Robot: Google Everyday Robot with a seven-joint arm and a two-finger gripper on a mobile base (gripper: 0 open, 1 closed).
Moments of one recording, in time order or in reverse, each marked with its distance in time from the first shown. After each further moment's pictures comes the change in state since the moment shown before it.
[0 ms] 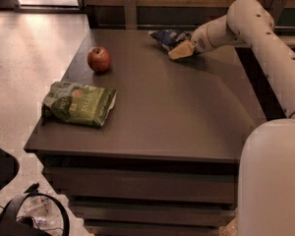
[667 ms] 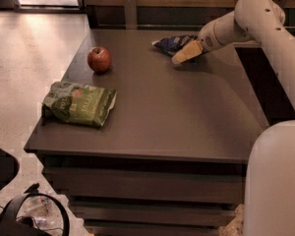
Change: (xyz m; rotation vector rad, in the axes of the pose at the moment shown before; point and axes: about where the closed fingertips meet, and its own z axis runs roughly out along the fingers) arm 0.007 -0.008 -0.029 0.037 0.044 -0.008
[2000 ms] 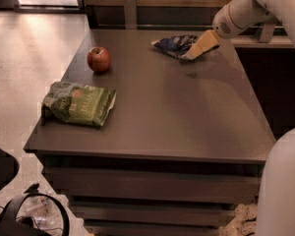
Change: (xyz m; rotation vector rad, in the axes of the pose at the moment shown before) arm -0.004 0.003 -0.077 0.057 0.160 -0.076
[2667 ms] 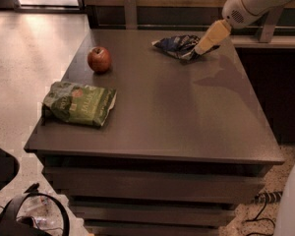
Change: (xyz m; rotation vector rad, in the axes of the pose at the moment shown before) arm -0.009 0.010 -0.055 0.024 0.042 -0.066
